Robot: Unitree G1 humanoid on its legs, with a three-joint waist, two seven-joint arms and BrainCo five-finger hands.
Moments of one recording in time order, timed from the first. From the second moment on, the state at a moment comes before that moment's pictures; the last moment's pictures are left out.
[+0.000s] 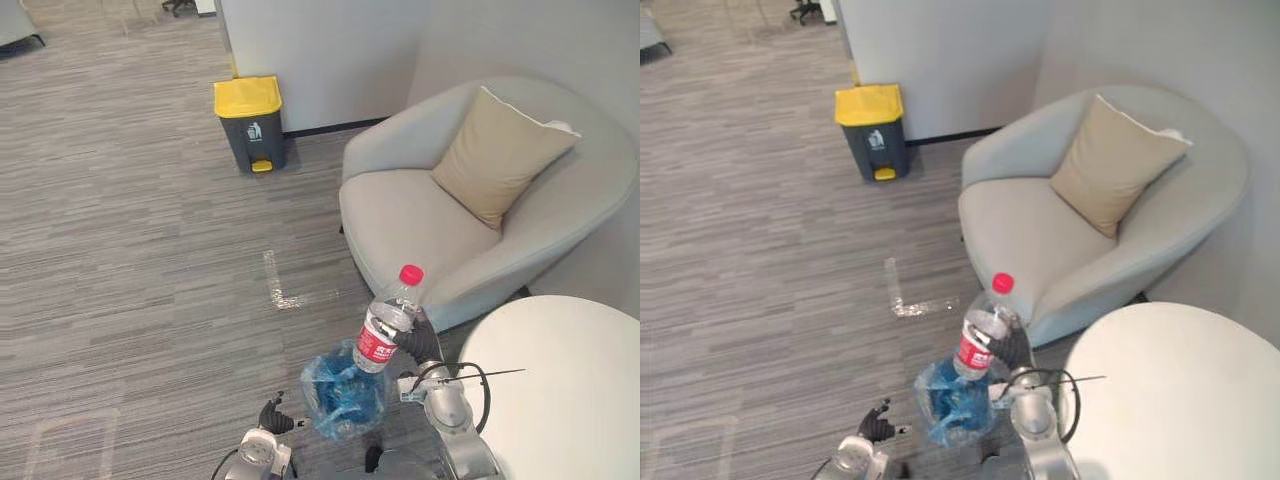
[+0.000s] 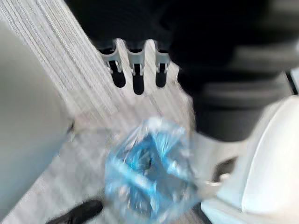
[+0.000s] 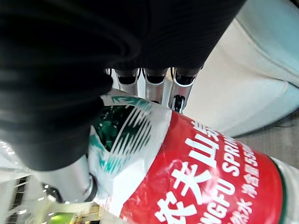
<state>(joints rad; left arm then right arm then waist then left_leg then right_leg) 0.02 0.05 -0.22 0.97 0.16 -0.07 0.15 0.22 -0.06 0.17 0.03 -0.14 -0.15 -0.14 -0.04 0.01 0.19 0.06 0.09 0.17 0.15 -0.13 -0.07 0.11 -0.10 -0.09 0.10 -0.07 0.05</state>
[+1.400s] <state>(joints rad) -0.35 -0.05 0.09 0.48 -0.14 -0.12 0.32 -0.74 -0.25 0.23 0.33 -0.35 -0.08 -0.33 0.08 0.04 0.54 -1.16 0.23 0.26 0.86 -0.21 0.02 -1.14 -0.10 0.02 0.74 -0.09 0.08</state>
